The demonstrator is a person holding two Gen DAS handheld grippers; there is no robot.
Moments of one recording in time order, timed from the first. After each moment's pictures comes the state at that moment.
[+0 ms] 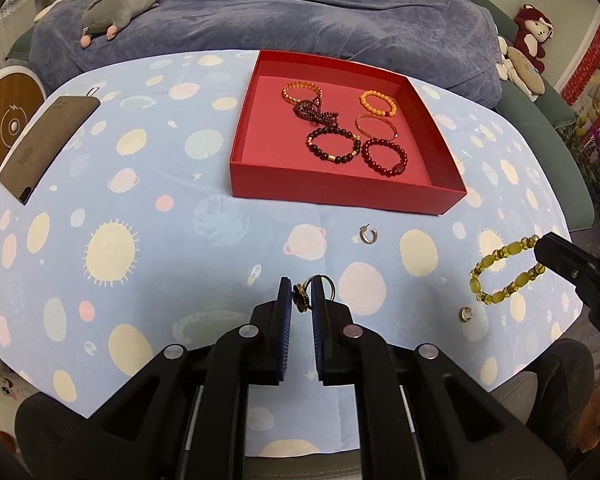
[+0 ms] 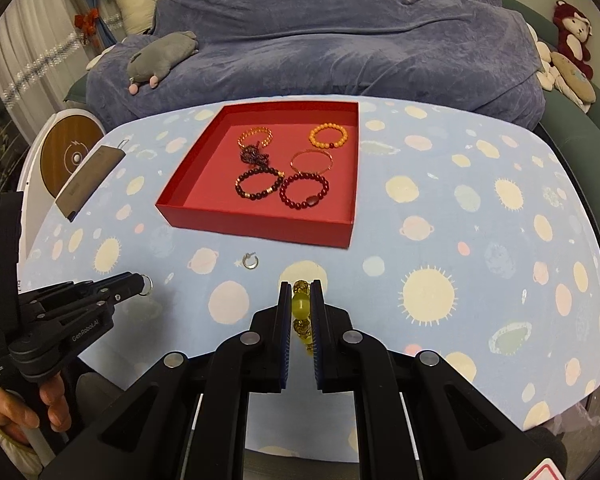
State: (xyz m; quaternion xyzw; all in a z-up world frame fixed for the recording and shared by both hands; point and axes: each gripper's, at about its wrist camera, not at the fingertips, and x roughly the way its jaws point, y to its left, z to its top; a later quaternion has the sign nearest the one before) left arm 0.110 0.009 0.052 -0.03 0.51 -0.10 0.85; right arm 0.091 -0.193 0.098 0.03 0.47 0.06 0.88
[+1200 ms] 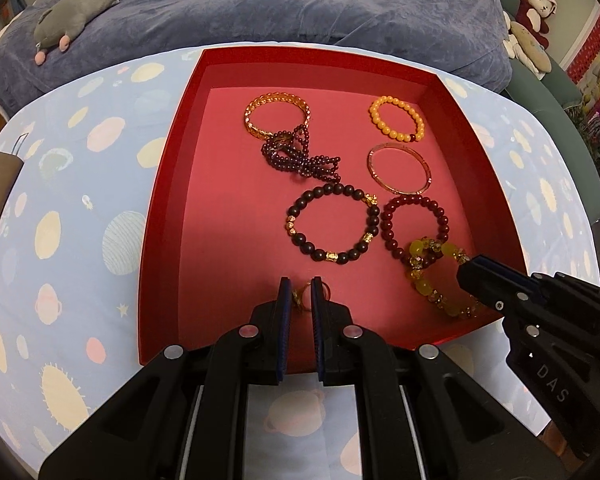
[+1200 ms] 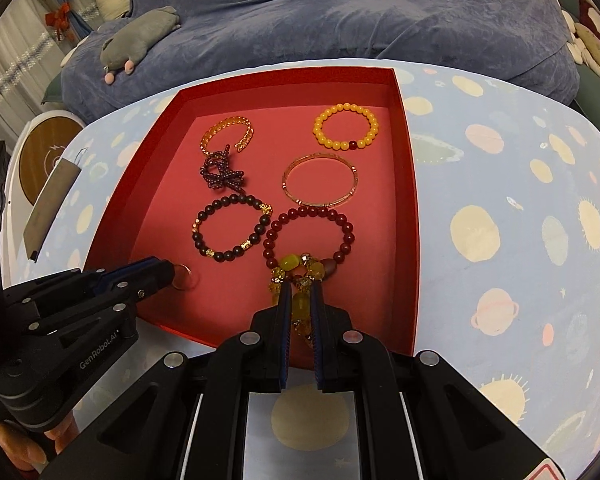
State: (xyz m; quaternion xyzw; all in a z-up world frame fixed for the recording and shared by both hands) left arm 0.251 -0.031 -0.003 0.00 0.55 -0.12 0.83; right arm 0.234 -0.182 0.006 0.06 0.54 0.06 0.84
